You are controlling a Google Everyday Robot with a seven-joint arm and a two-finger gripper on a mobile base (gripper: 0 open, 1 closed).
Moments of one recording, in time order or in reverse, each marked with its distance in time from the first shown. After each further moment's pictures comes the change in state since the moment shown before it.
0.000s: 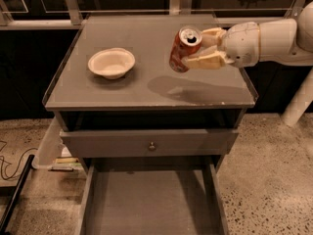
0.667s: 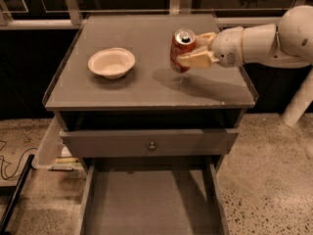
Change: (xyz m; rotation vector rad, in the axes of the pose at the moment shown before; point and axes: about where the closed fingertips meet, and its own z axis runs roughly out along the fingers) arm 0.040 -0.042 0.019 0.154 0.097 0.172
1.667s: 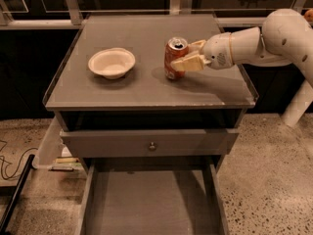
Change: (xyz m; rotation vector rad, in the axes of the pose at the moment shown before) arm 0.023 -0.006 0.032 -0.076 0.042 0.123
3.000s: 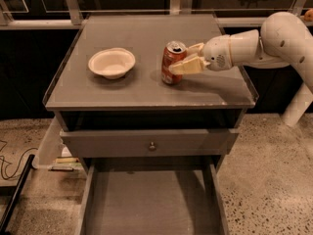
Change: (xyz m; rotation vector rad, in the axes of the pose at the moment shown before) arm 0.004 0.002 0.006 -0.039 -0.016 0.026
